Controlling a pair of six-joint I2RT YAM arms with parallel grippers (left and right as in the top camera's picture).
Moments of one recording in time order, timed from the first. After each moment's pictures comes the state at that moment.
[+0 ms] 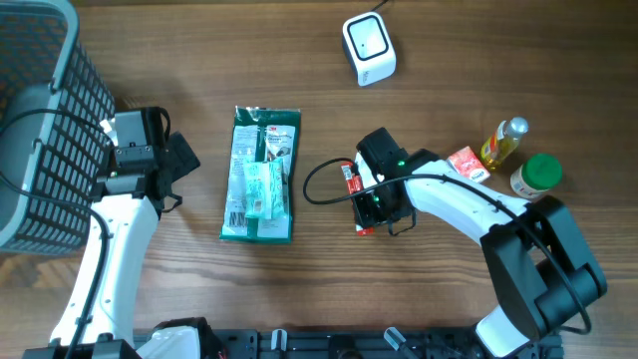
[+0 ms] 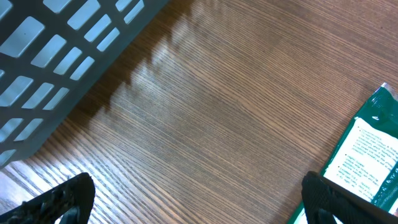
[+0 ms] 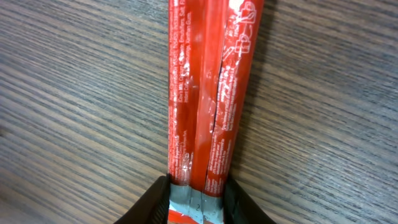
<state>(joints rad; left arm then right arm) 0.09 1.32 0.92 -0.65 -0.30 -0.42 0.54 1.78 0.96 -0.65 -0.27 0.26</state>
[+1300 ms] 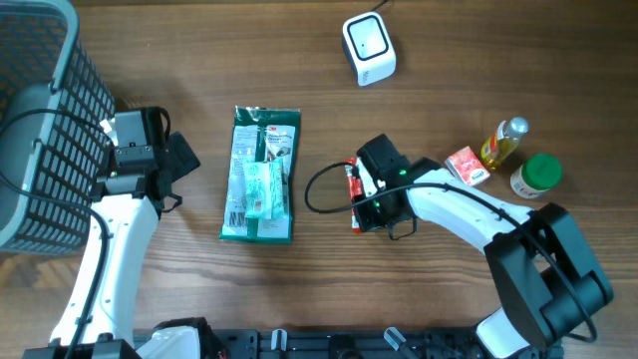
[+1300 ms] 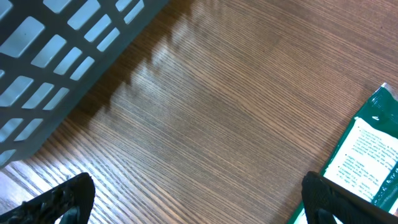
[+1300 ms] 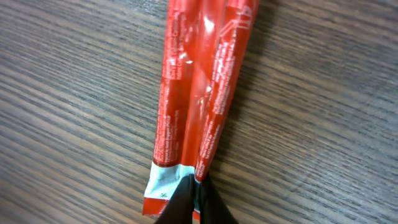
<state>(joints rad) 0.09 1.32 0.92 -0.65 -0.30 -0.42 0.56 1.74 0.91 -0.60 -0.22 0.27</state>
